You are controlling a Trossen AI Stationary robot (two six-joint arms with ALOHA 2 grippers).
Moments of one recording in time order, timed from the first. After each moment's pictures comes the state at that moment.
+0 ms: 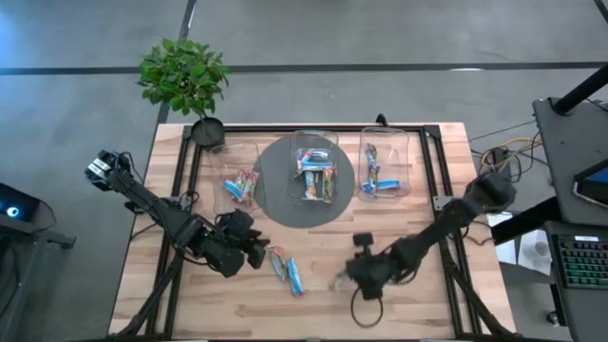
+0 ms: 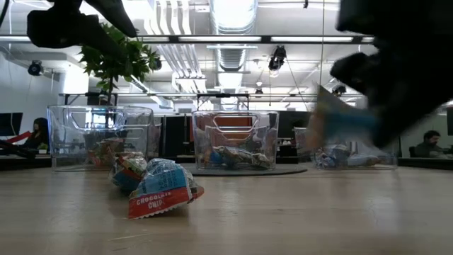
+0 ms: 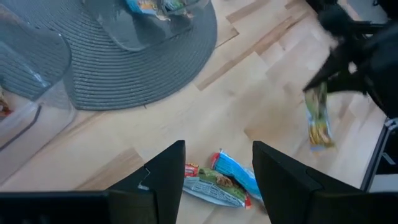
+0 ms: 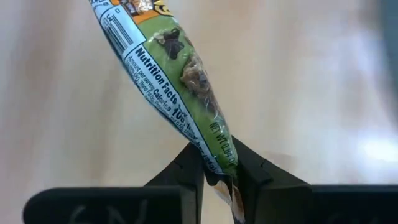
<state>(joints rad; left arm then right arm) -0.59 1.31 1.01 -0.68 -0.63 -1.37 0.60 1.72 1.00 -0.46 0.31 0.40</state>
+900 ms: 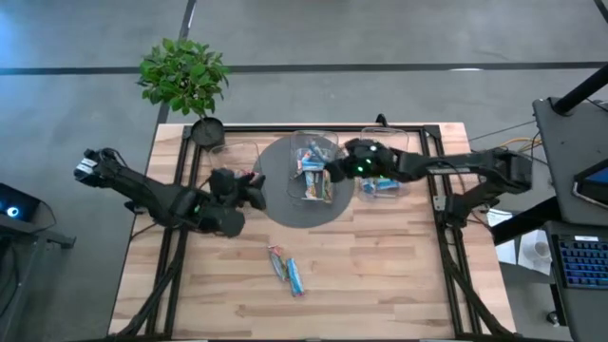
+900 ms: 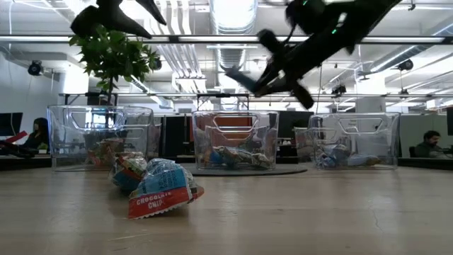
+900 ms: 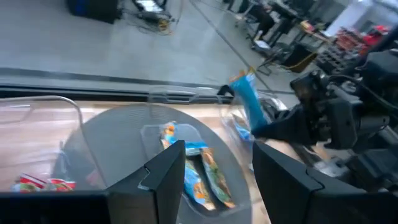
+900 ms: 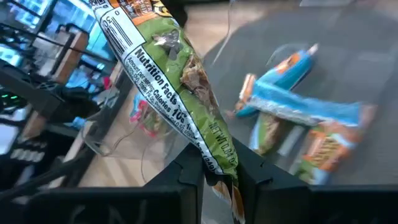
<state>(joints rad) -0.38 1.17 1.01 -0.64 -1.15 -1.33 -0.26 1.43 0.83 0.08 0.06 0.93</state>
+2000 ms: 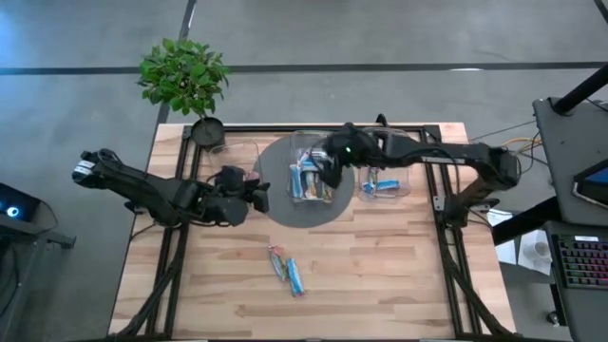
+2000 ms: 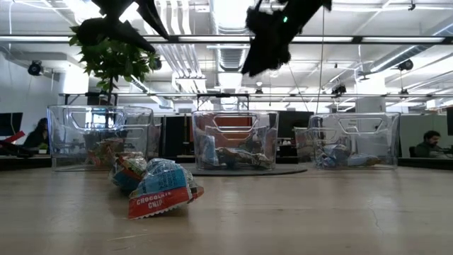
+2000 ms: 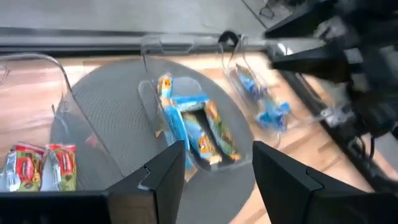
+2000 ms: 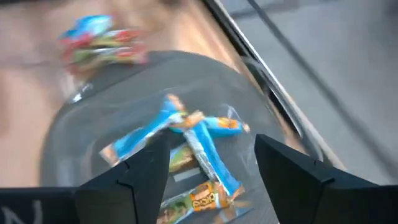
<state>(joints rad) -0.29 1.16 1.01 -0.65 -0.86 -1.23 -0.22 1.57 1.32 -0.48 0.24 0.08</state>
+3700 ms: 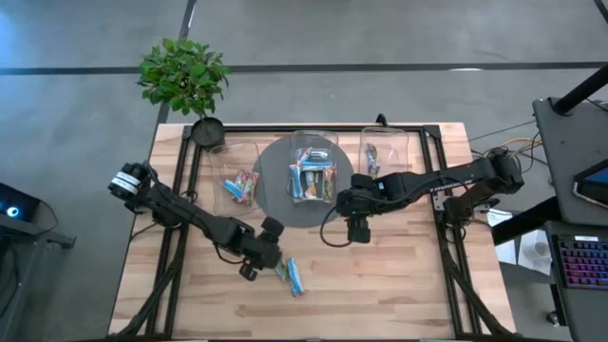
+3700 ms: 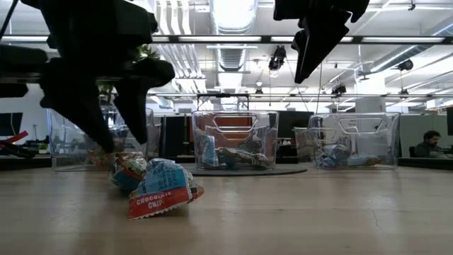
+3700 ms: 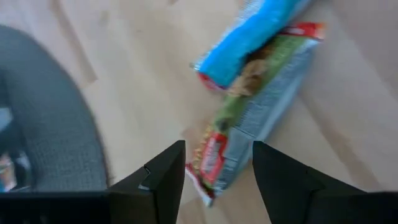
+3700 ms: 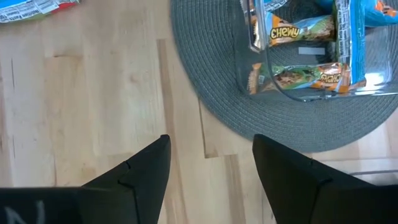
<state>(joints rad) -0.41 1.59 0.93 -0.42 -0.19 0.20 0.14 1.56 1.30 -0.94 0.18 0.23</state>
